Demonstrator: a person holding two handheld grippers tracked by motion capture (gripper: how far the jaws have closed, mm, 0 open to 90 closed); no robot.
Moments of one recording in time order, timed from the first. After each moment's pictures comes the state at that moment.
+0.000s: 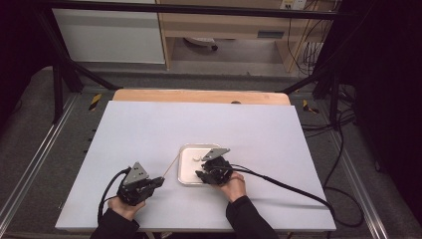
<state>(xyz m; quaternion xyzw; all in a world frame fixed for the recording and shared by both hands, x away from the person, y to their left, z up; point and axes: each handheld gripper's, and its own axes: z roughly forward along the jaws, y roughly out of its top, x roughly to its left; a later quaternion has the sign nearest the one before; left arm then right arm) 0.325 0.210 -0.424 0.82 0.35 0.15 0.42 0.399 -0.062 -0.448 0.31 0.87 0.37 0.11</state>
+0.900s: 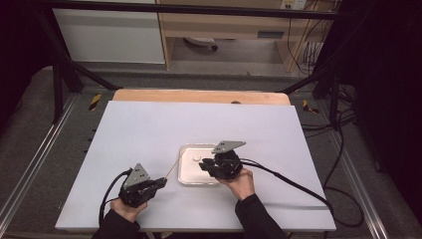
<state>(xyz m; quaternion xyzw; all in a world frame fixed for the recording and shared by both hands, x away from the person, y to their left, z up) 0.320 0.204 -0.422 0.82 0.34 0.15 0.44 0.391 -0.088 -0.399 0.31 0.84 0.45 0.08</state>
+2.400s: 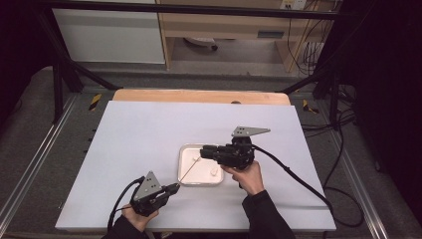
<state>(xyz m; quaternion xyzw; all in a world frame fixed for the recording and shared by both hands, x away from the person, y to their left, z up) 0.301 0.173 -0.423 0.82 0.28 0.16 0.47 0.395 -0.115 -0.352 0.30 0.75 0.59 -0.03</state>
